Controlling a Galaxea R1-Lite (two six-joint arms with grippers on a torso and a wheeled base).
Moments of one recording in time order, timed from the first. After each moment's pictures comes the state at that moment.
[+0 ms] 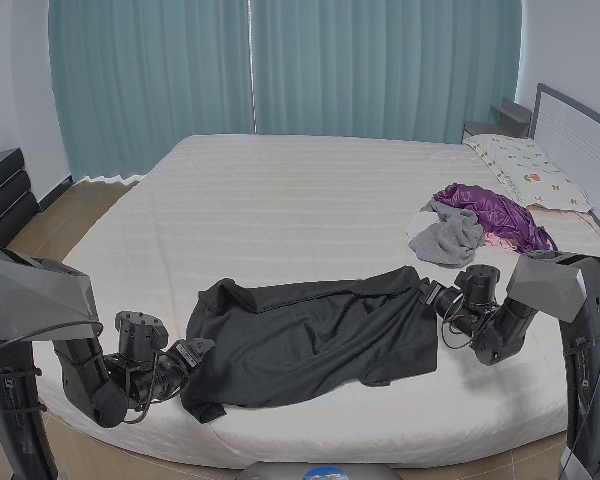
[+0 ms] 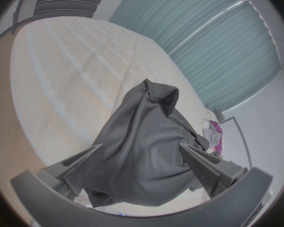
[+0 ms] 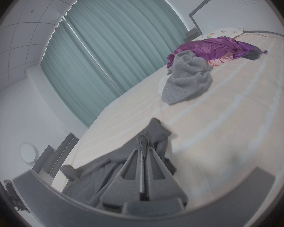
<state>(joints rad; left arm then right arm) -0.30 2.20 -0.37 -1.16 0.05 -0.98 0.18 2.55 -0.95 -1.28 0.04 0.62</state>
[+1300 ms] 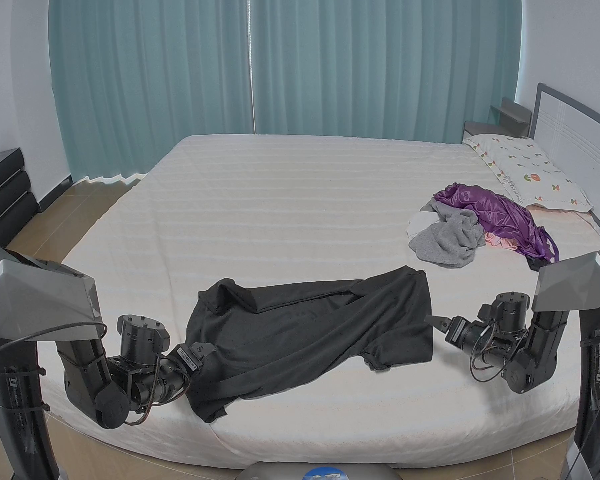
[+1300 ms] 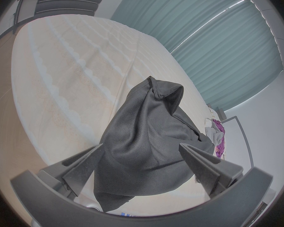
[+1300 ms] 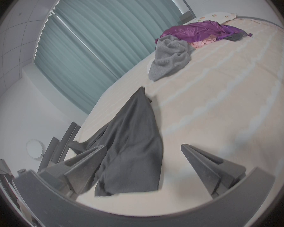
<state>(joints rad) -0.30 2.22 -0.37 -1.16 0.05 -0.98 0.12 2.45 -0.56 -1.41 0.20 0.62</state>
